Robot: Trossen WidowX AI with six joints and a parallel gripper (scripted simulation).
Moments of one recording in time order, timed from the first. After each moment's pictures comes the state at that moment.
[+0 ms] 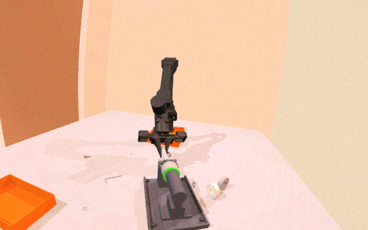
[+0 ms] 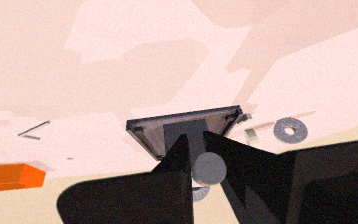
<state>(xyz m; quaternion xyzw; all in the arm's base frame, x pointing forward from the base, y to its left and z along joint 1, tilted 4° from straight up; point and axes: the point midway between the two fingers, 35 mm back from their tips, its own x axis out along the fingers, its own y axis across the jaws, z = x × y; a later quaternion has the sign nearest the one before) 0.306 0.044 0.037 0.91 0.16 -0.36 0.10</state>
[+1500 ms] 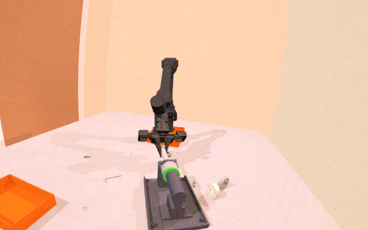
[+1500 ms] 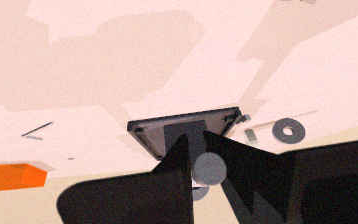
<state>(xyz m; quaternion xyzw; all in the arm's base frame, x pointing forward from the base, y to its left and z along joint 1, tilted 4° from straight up) 0.302 0.043 0.037 0.91 0.16 -0.36 0.10</state>
